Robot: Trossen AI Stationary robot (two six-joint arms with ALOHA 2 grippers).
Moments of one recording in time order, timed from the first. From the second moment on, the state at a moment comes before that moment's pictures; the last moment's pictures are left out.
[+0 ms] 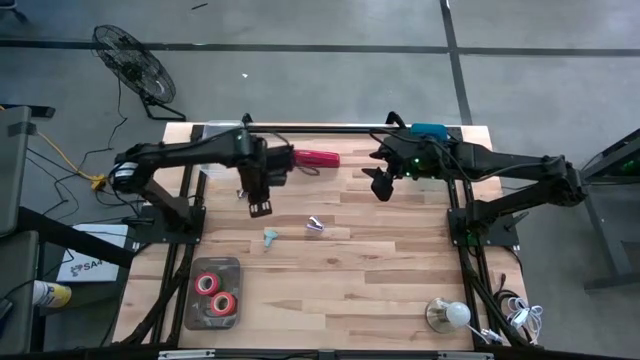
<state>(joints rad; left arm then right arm) 0.21 1.54 1.45 -1.41 0.11 -0.07 -0.15 1.19 1.16 -0.58 0.23 0.24</state>
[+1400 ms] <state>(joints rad) -0.85 1.39 1.15 -1.15 -0.08 -1.77 -0.15 1.12 1.16 -0.56 0.18 0.08</state>
